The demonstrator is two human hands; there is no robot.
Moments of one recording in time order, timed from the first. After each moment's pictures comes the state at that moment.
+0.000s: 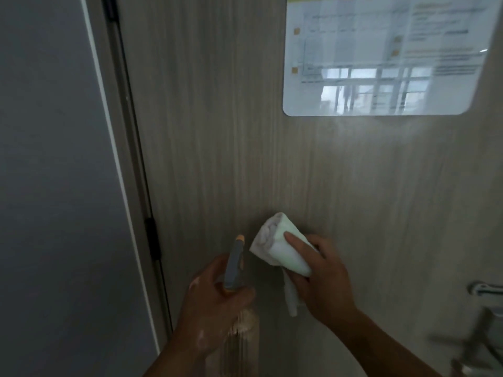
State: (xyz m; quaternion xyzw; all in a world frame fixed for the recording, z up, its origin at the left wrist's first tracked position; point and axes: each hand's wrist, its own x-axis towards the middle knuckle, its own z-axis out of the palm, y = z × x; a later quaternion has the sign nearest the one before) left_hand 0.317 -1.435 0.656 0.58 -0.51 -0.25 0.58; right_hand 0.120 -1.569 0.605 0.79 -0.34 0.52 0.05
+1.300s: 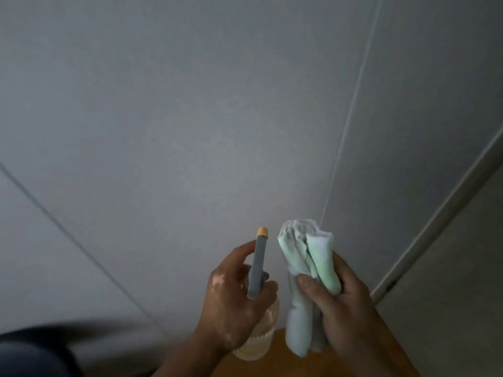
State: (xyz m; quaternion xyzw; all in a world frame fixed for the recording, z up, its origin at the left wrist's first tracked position) left_hand 0.213 -0.799 0.523 0.82 -0.14 0.04 0.55; right_hand 0.173 -0.982 0.500 0.71 -0.06 0.16 -0.68
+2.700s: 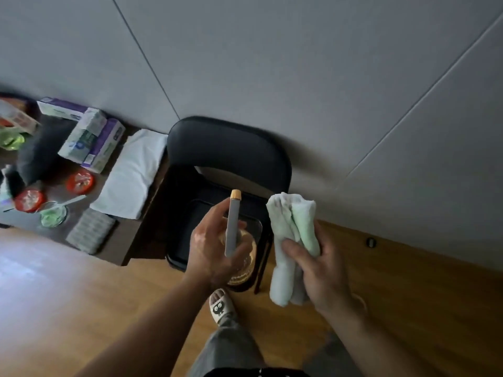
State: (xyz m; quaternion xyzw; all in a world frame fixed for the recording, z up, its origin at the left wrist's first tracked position) left_hand 0.008 -0.273 0.361 0.87 0.18 0.09 0.45; right_hand 0.058 -0.468 0.339 0.68 0.00 -0.23 -0.69
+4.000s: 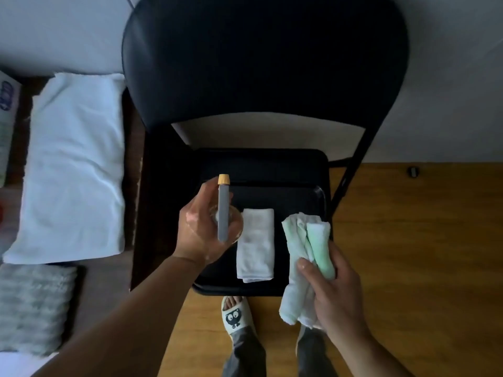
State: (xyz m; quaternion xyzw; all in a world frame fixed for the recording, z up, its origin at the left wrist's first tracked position) left_hand 0.044 -0.019 0.054 0.90 0.03 0.01 0.43; right_hand -0.037 -0.253 0.052 0.73 -0.24 -0.14 -0.63
